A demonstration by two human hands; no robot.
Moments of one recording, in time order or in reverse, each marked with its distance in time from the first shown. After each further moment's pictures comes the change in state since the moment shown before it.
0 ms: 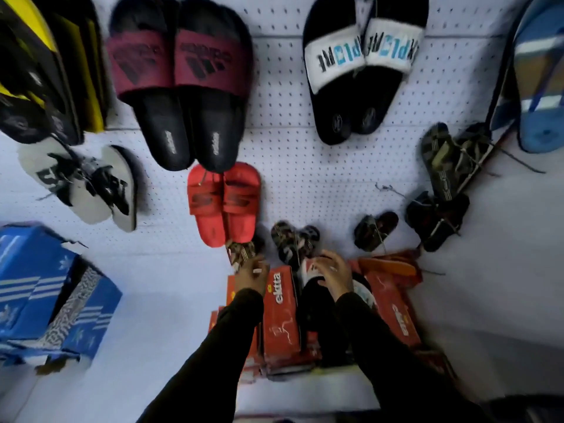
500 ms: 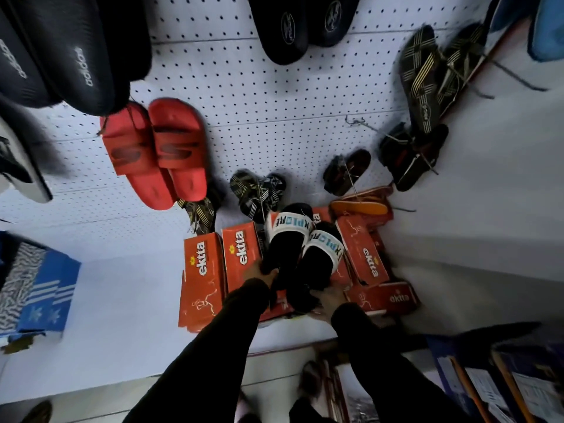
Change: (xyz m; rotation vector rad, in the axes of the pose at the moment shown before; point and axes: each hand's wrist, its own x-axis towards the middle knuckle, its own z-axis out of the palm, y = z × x) left_hand -0.010 -0.068 0.120 0.284 -0.379 -0.273; right_hand -0.004 0.135 -0.083 0.070 0.043 0.730
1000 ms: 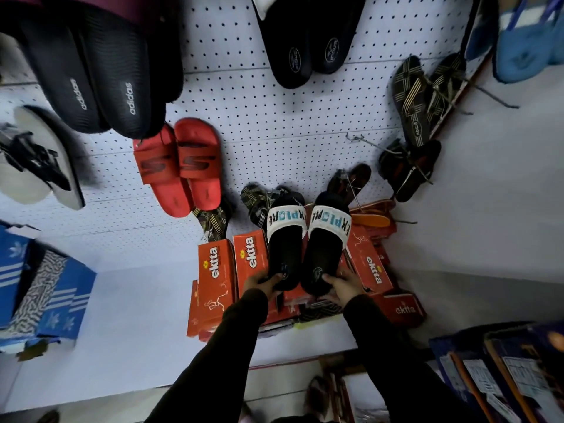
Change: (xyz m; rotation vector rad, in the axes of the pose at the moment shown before) left_hand -0.049 -0.007 -0.014 -0.670 -0.018 -0.098; right_hand -0.045 -0.027 -0.008 0.122 0.018 -0.284
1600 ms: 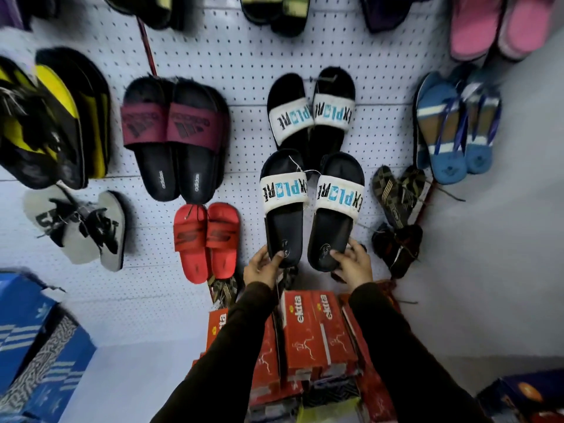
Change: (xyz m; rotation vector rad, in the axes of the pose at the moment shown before) left_hand -0.095 0.154 0.020 -0.339 0.006 0.599; right_hand -0.103 -0.163 0.033 0.124 -0.144 -0.656
